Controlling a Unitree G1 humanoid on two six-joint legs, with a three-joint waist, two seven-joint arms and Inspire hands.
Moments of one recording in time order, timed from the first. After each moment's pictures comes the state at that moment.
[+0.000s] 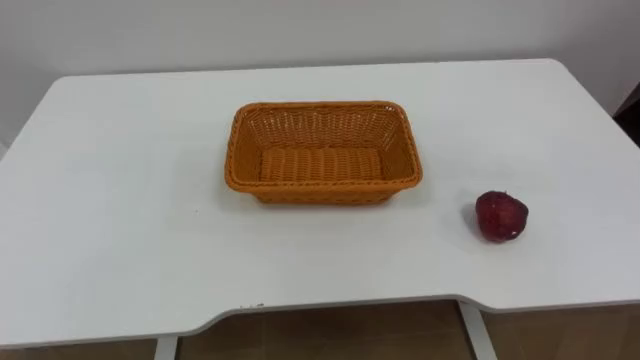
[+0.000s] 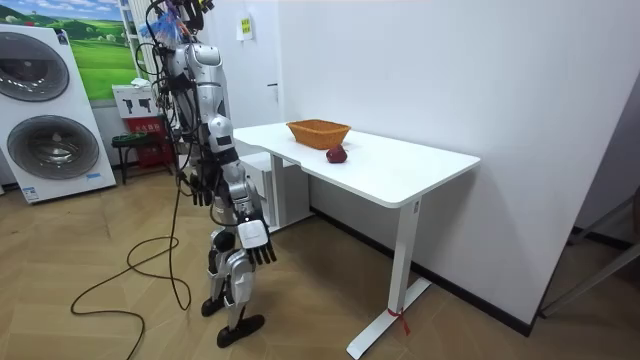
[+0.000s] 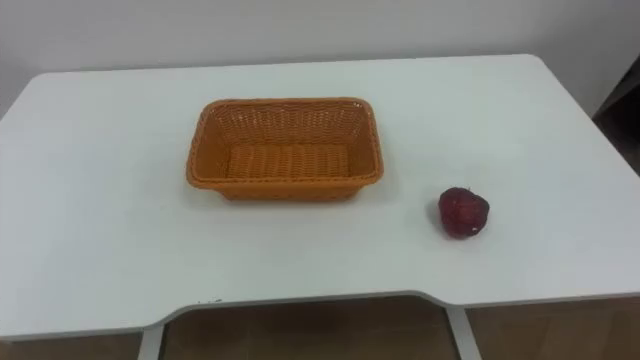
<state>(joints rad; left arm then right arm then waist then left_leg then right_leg) 0.25 0.15 0.11 1.23 0.24 0.12 0.12 0.16 -0.20 -0.02 1.30 0.50 0.05 -0.04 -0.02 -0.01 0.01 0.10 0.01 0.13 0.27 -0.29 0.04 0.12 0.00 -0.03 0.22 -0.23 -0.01</state>
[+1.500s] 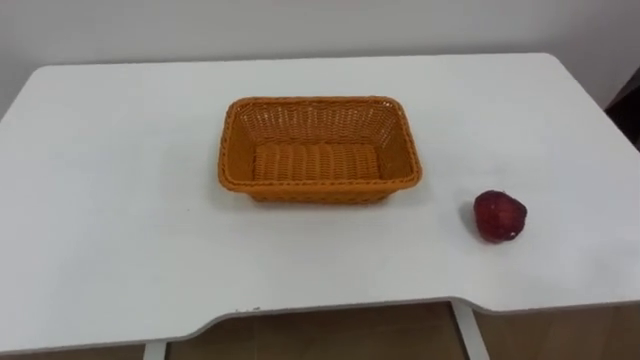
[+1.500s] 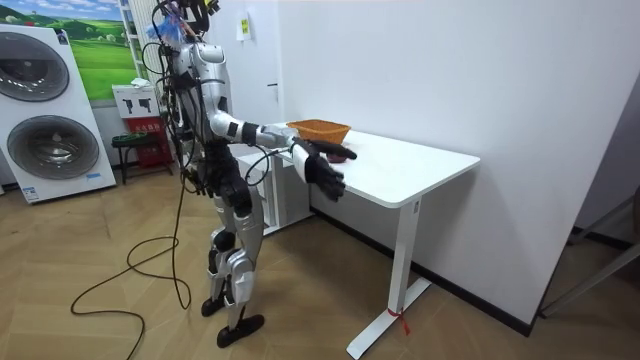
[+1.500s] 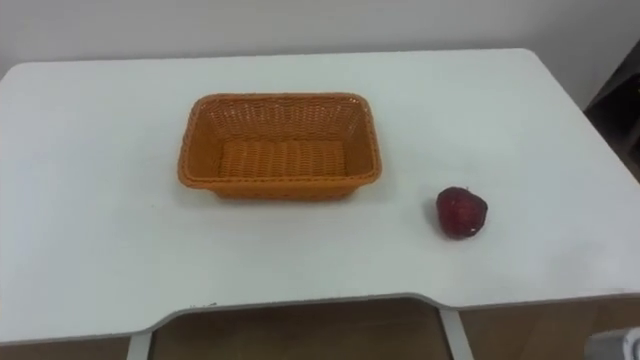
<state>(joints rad) 0.34 0.20 0.24 1.08 0.30 0.00 0.17 0.12 -0.24 -0.52 0.21 0.30 -0.21 -1.06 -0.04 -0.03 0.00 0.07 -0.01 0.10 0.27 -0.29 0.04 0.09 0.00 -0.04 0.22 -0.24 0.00</state>
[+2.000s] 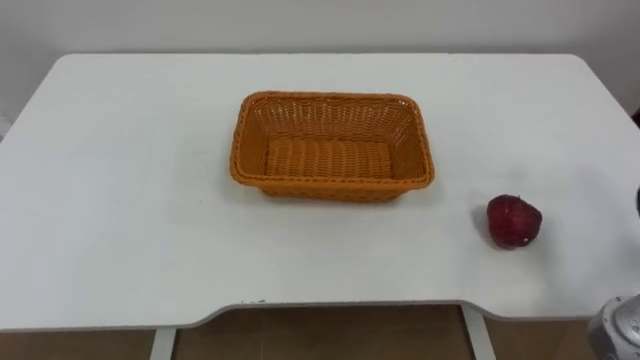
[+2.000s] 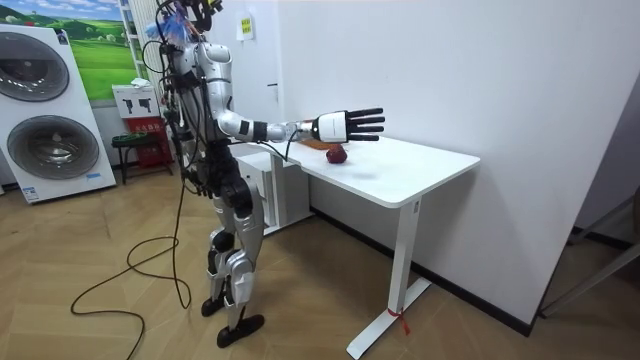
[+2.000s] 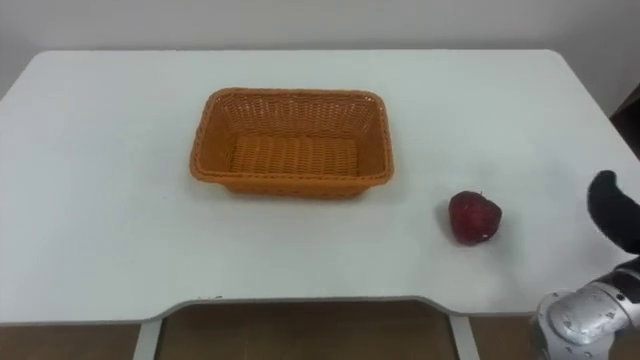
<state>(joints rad) 0.30 0.22 0.18 1.08 0.30 -0.01 0.16 0.14 -0.28 -0.23 0.17 0.07 -0.21 -0.82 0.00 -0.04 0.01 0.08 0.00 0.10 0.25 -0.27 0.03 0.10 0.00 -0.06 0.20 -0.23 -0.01</state>
